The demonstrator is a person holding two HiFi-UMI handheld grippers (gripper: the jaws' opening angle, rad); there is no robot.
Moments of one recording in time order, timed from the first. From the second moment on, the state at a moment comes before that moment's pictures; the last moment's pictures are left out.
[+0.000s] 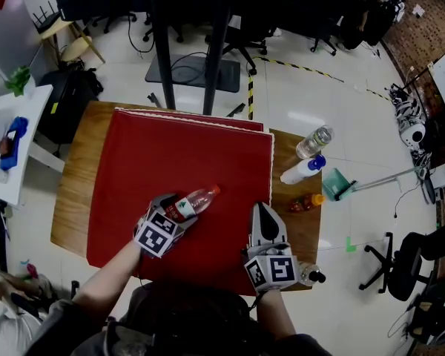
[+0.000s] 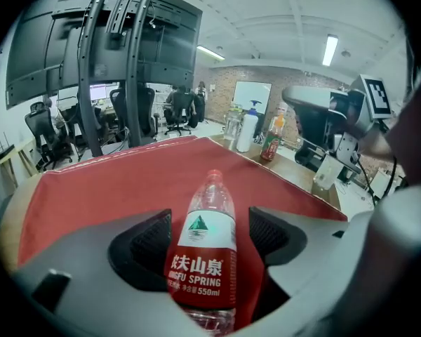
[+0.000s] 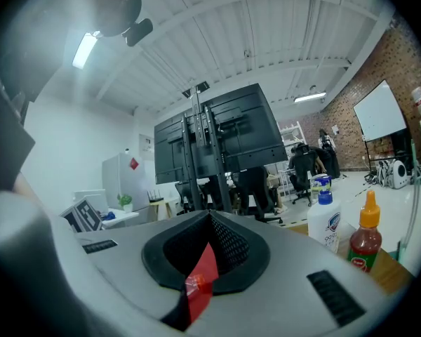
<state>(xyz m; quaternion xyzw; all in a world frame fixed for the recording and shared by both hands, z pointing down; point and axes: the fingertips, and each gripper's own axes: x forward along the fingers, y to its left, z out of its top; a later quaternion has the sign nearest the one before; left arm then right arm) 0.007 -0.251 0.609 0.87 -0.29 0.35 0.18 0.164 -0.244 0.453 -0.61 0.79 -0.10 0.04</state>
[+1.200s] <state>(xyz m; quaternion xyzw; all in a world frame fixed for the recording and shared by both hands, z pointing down) 0.031 -0.259 0.657 0.85 -0.19 0.47 0.14 0.167 -0.268 0.487 -0.60 0.79 -0.13 0.03</state>
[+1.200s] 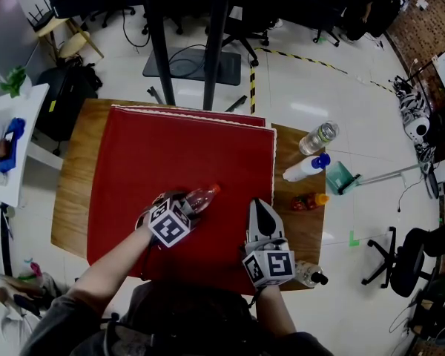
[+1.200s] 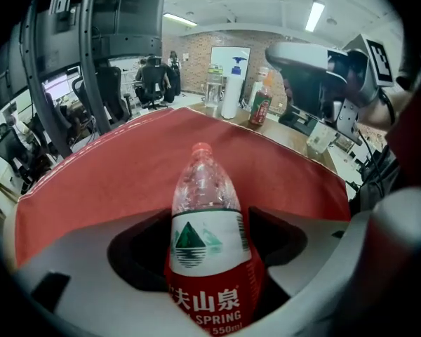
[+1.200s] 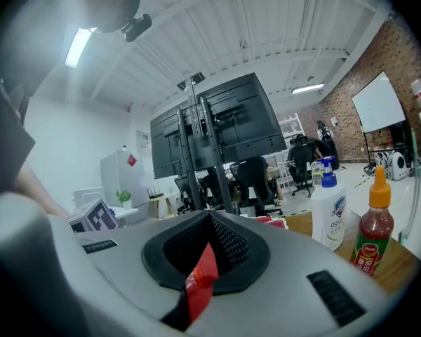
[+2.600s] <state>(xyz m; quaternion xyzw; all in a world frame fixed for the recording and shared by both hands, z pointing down) 0.041 -0.267 0.676 0.81 -0.18 0.54 0.17 0.168 -0.268 0.492 -0.60 0.79 -0.13 0.03</state>
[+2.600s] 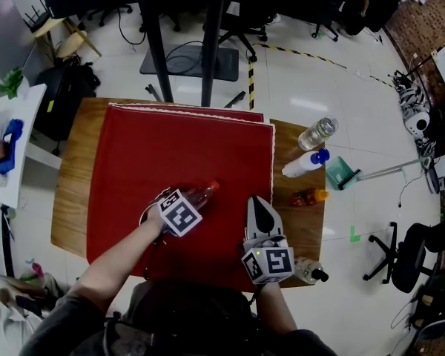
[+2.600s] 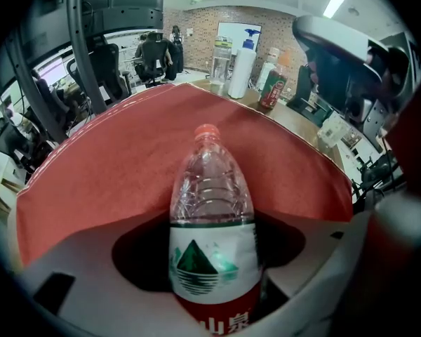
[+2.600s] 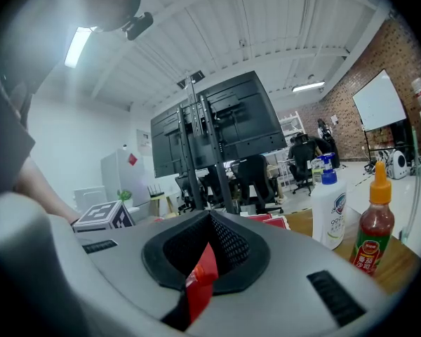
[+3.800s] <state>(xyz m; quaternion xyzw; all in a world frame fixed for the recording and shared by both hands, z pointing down) 0.026 -0.276 0.584 0.88 -0.28 0.33 0.17 0.153 -0.251 0.477 -0.59 0.80 -0.12 0.03</state>
